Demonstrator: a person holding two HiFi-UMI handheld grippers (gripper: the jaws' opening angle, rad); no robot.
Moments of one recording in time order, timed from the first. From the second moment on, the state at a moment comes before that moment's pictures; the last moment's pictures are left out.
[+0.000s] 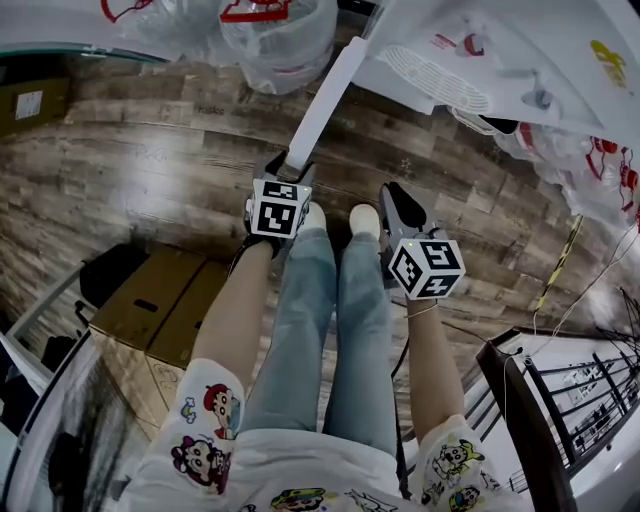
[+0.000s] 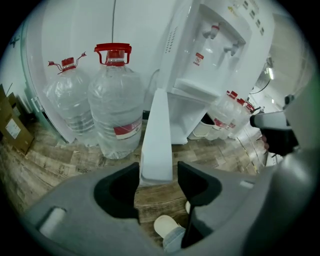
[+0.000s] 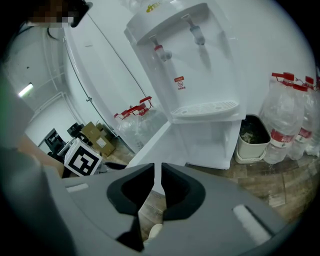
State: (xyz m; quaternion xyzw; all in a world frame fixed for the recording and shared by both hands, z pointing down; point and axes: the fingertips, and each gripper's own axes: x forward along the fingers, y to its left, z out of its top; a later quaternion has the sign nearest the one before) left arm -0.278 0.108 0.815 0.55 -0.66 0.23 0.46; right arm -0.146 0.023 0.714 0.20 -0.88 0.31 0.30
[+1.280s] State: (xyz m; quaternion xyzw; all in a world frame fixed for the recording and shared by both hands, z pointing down) left arm -0.197 0.075 0.825 0.47 -0.69 0.23 0.50; right arm -0.030 -0.018 0.718 0.30 -0.85 0.35 0.26
